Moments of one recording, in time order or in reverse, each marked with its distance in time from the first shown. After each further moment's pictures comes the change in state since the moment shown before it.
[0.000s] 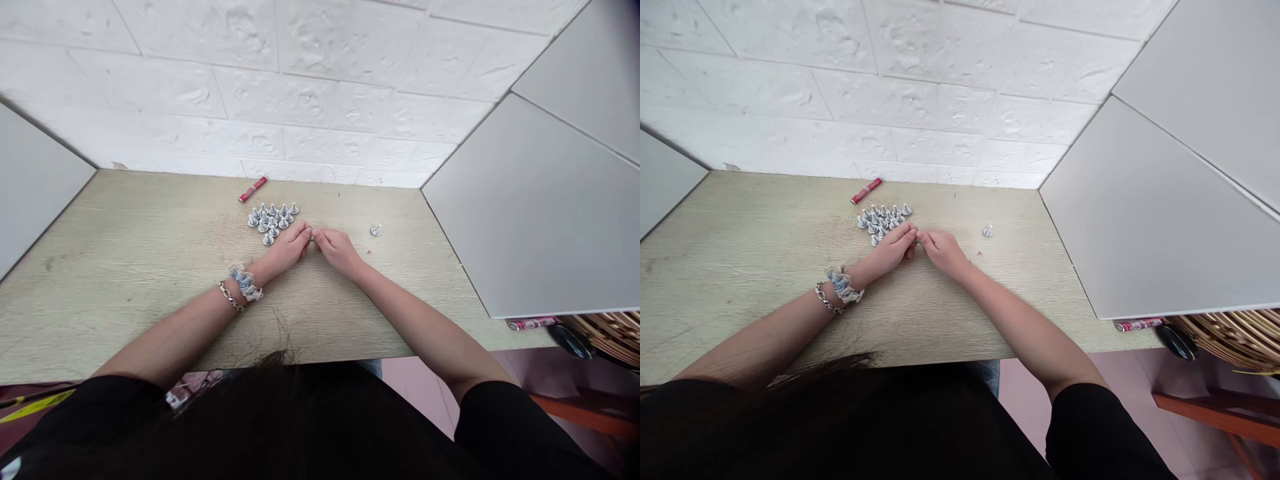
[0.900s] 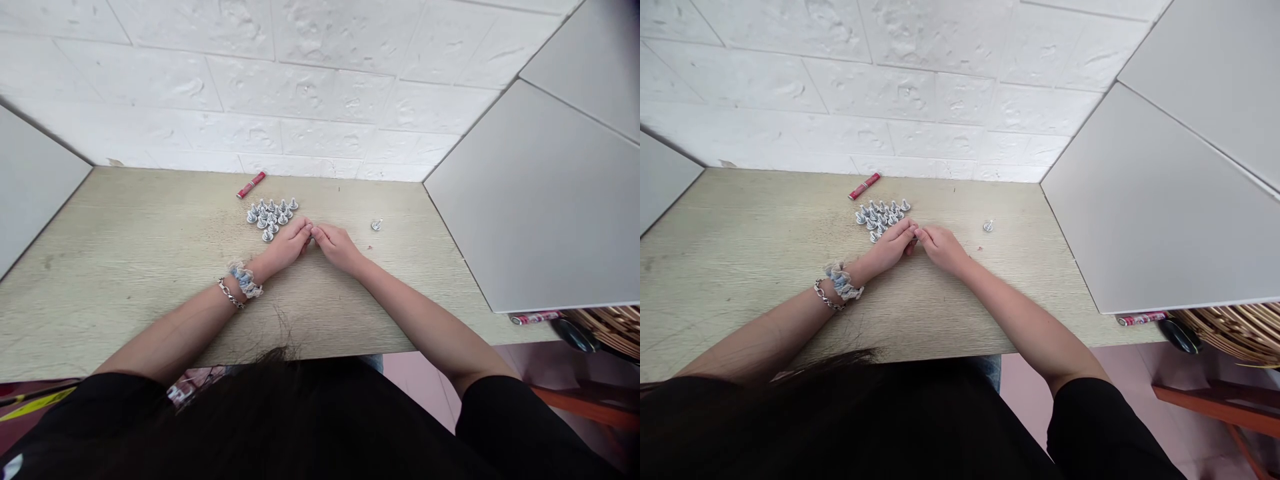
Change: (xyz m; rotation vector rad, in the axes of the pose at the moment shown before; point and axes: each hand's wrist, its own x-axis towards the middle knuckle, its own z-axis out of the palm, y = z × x) left_hand -0.001 -0.001 0.000 0.006 -0.031 0.048; right_hand -0.001 -0.001 -0.002 0.022 -0.067 -0.067
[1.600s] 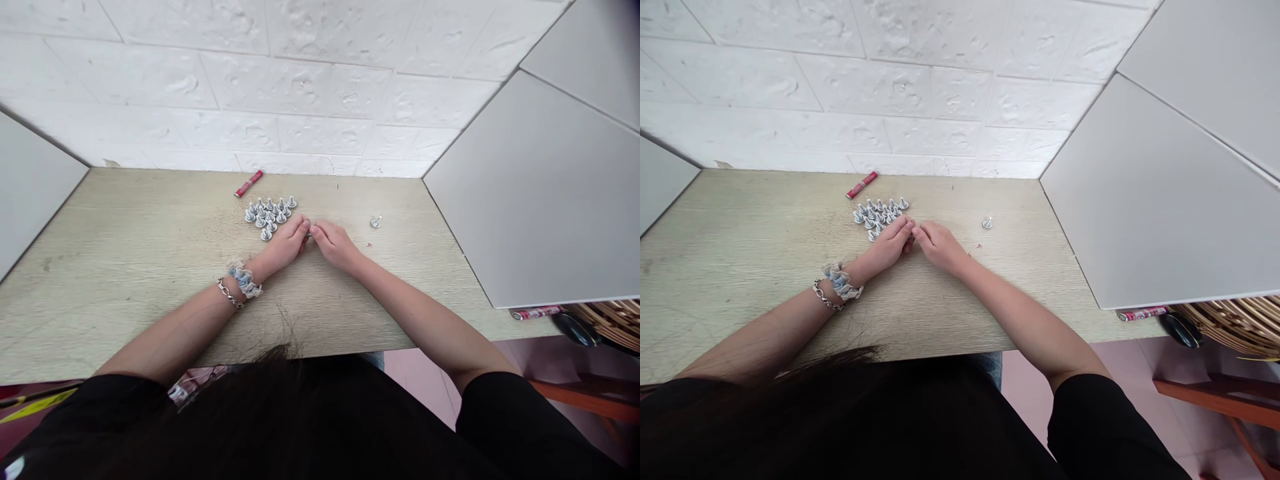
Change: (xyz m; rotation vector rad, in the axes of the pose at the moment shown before) left_hand 0.000 -0.001 0.001 0.026 0.046 0.015; right_hand -0.002 -0.003 0.001 -0.020 0.036 0.022
